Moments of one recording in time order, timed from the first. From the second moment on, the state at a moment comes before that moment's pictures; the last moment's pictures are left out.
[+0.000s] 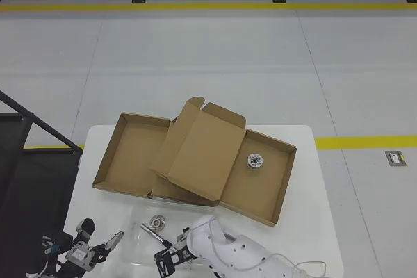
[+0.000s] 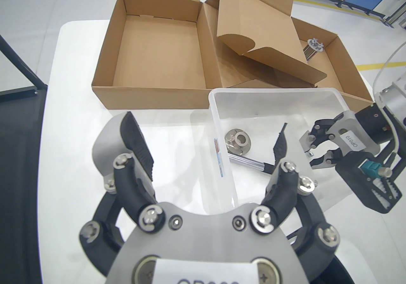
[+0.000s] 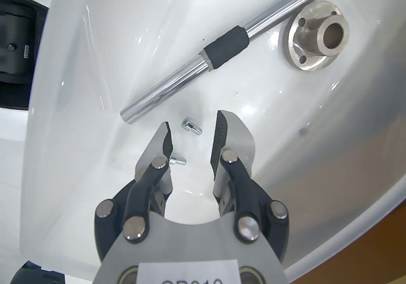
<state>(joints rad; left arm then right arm) 1.88 -1.13 -1.86 -1.83 1.03 -0.50 0.10 -0.65 -1.57 0.43 -1.21 -1.60 -0.89 0.84</state>
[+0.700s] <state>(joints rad) 1.88 -1.13 -1.86 -1.83 1.03 -0.50 0.10 -0.61 -1.64 0.40 -1.06 -1.59 -0.88 0.83</state>
